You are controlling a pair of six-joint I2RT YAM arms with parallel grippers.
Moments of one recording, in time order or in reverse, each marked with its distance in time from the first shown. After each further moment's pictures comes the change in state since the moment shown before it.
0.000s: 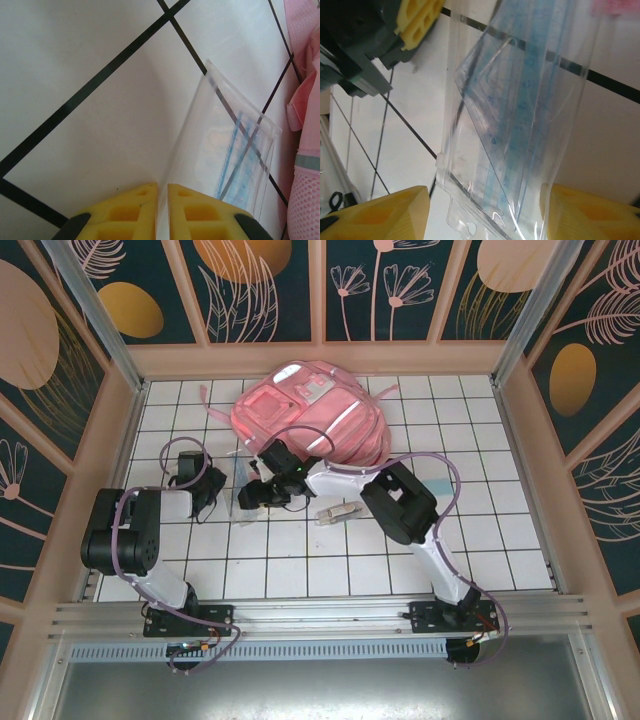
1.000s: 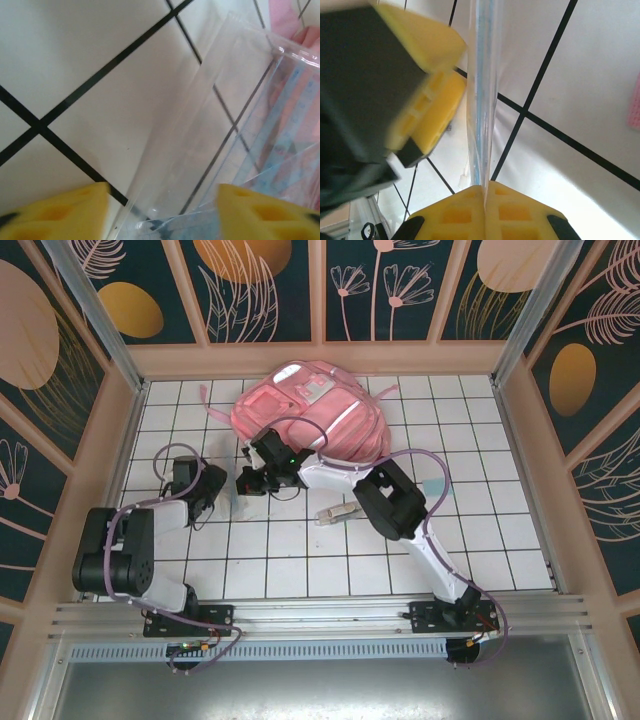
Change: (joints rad) left arm 0.005 -0.156 -0.043 -0.087 -0.003 -0.035; right arm -0.025 0.089 0.160 0.029 -0.020 0.064
